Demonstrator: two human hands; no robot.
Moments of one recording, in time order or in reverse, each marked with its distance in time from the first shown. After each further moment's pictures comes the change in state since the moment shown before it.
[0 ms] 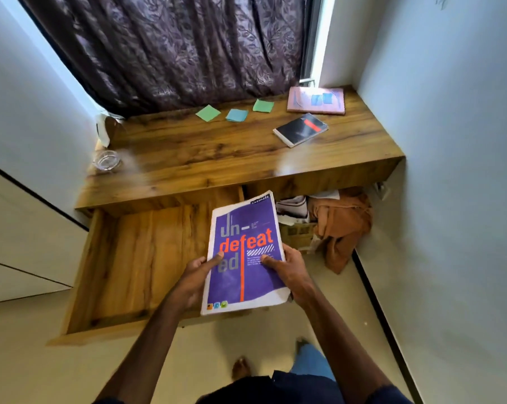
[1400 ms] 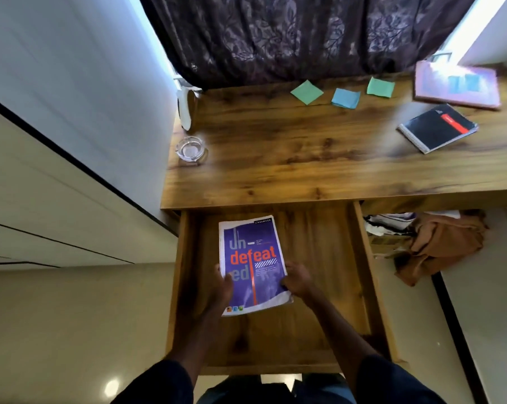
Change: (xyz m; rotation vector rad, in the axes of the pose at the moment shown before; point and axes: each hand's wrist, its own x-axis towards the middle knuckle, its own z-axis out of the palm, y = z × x) left_hand 0.160 0.020 -0.291 0.287 0.485 -0.027; right_hand 0.204 0.079 0.294 -0.711 -0.223 0.129
